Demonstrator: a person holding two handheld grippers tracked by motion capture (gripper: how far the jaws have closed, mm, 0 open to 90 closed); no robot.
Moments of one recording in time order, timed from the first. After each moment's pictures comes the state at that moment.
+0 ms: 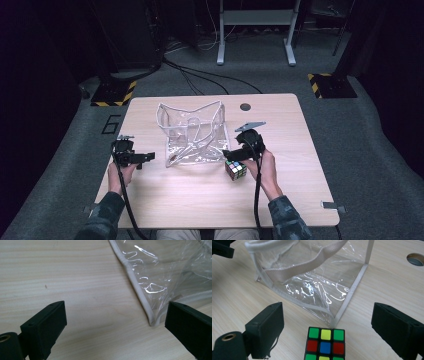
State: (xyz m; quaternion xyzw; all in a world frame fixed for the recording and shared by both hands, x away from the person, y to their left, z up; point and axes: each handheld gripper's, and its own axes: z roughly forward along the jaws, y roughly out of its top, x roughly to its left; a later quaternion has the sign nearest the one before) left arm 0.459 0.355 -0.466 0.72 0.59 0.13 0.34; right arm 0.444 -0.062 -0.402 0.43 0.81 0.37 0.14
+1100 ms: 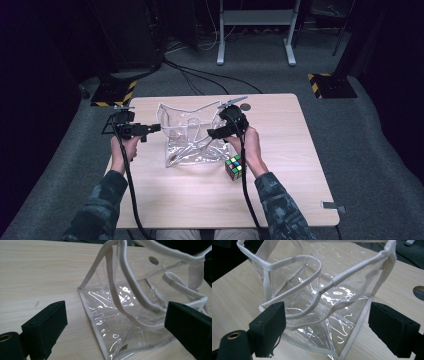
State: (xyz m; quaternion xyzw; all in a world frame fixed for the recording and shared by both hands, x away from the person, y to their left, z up) left arm 0.492 0.327 -0.375 0.69 0.58 0.13 0.42; right arm 0.494 -0.017 -0.360 0.40 0.82 0.37 0.14
